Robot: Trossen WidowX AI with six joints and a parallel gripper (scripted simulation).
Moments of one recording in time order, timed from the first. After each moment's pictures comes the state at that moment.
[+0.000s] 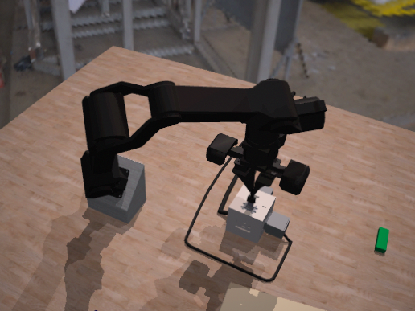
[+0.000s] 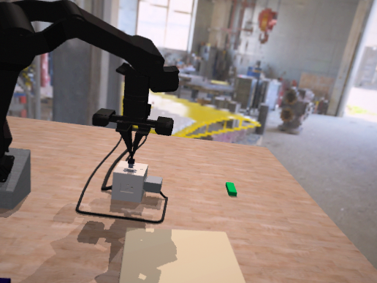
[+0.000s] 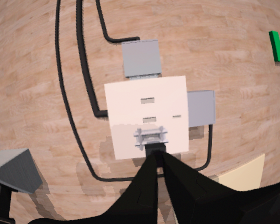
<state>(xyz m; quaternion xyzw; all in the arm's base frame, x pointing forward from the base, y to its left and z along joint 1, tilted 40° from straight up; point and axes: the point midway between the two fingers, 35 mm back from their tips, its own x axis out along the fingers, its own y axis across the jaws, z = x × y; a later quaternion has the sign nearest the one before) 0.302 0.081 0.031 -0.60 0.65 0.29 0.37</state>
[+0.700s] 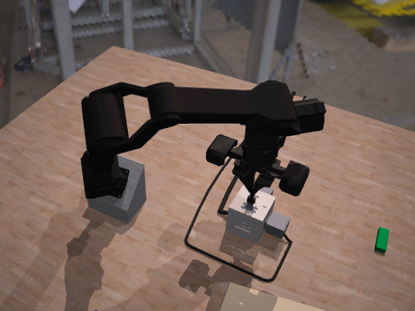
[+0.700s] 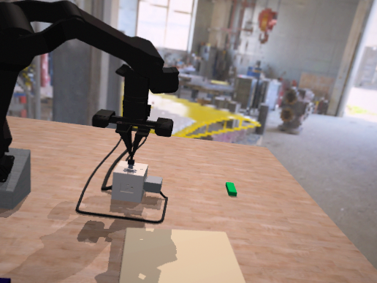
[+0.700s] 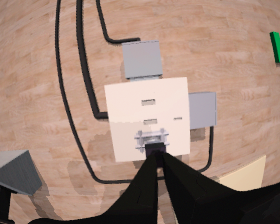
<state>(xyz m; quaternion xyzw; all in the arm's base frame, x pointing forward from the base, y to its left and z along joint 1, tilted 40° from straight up) 0.301 0.079 0.029 -0.60 0.65 0.29 0.37</state>
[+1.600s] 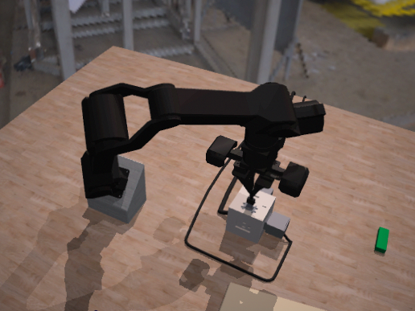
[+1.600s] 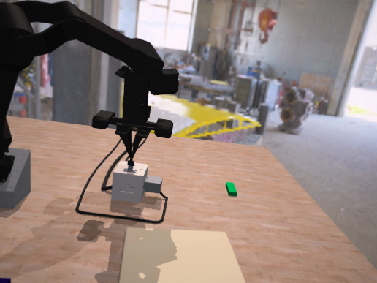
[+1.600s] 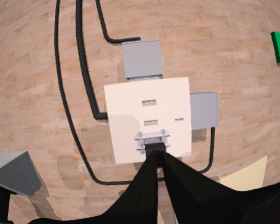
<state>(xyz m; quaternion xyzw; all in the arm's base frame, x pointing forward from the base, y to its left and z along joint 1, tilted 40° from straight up) 0.301 0.077 0.026 -0.60 0.65 0.29 0.37</state>
